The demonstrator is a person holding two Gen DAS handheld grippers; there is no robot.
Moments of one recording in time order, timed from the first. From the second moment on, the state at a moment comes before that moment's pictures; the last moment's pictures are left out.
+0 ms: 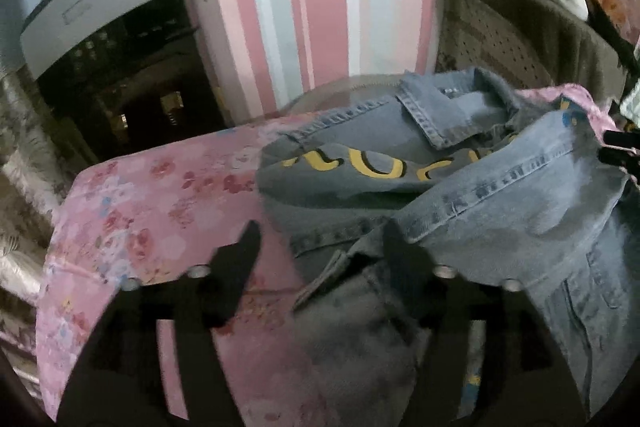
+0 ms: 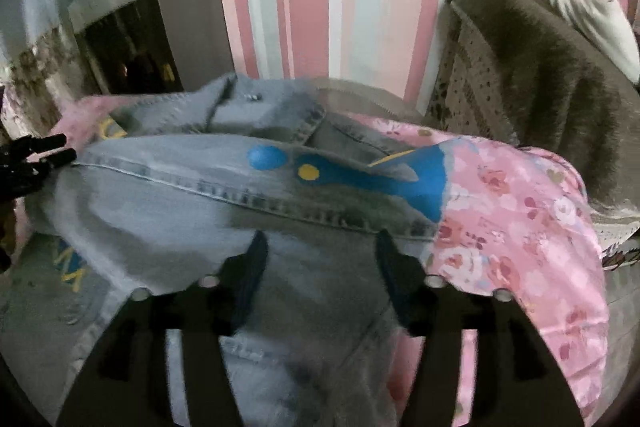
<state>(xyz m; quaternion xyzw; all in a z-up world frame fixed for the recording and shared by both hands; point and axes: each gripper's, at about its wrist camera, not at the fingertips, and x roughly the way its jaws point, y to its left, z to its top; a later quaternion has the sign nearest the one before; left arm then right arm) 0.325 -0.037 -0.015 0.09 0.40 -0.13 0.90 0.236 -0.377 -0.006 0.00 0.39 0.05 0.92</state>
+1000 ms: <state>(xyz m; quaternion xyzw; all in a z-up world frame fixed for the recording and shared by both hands) 0.167 -0.010 0.020 0.02 0.36 -0.12 0.93 0.061 -0.335 0.000 0.08 0.35 0.02 0.93</state>
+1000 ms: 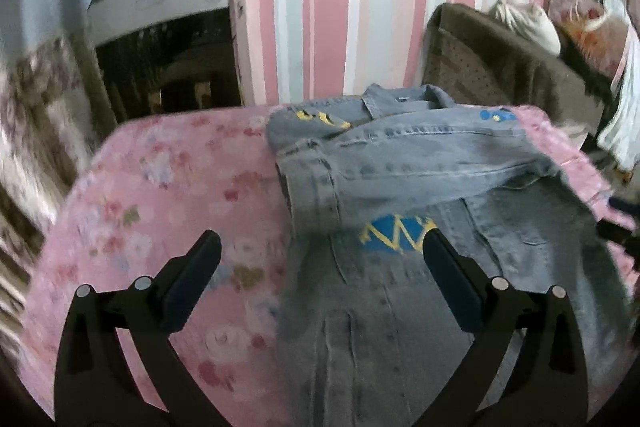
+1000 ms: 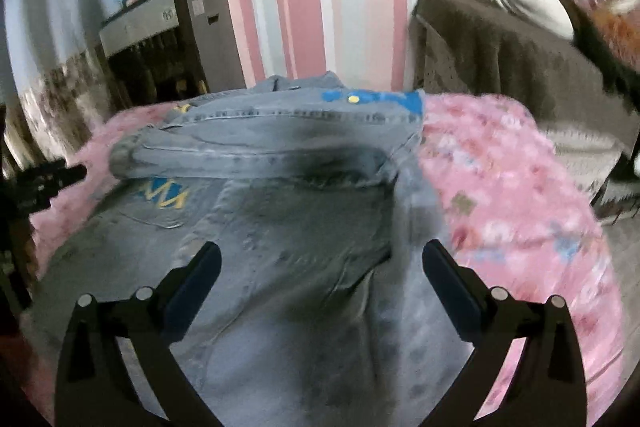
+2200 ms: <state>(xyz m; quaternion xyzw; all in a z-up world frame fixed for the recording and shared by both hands) 0.040 0.007 -0.003 0.02 0.33 -0.05 0.94 -0.066 -0.333 -0.004 0.05 0.27 -0.15 0.95</state>
